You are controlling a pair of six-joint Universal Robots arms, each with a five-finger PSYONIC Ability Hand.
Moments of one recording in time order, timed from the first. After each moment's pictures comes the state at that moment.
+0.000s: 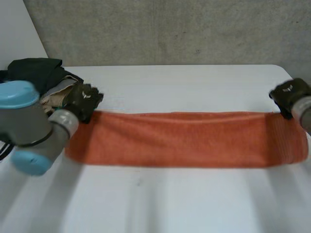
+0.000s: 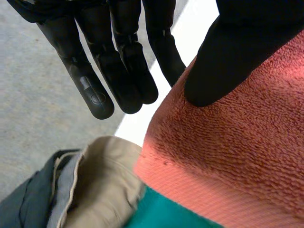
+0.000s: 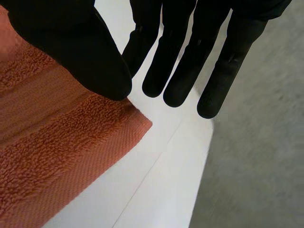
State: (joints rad) left arm 4.43 -2.13 -1.43 3.42 -1.39 3.89; right arm 1.63 -1.01 1.26 0.05 1.48 2.30; left_hand 1.17 1.20 1.20 1.20 0.99; right_hand 1.12 1.18 1.19 1.20 1.02
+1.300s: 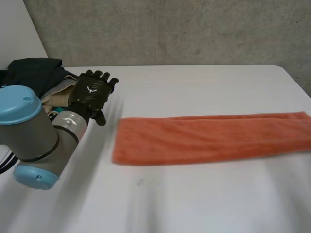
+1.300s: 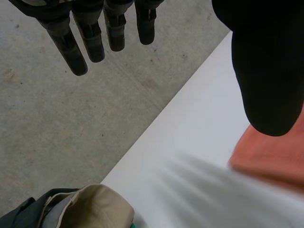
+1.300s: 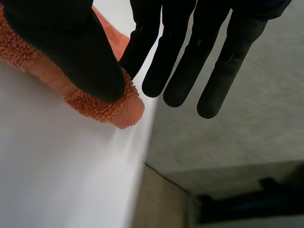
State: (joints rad) left arm 4.33 -1.94 -1.61 3.52 -1.46 3.64; right arm 1.23 -1.04 1.56 -0.22 1.47 2.32; left_hand 0.19 0.21 0.22 0.21 0.05; right_hand 1.11 1.18 1.19 1.20 0.97
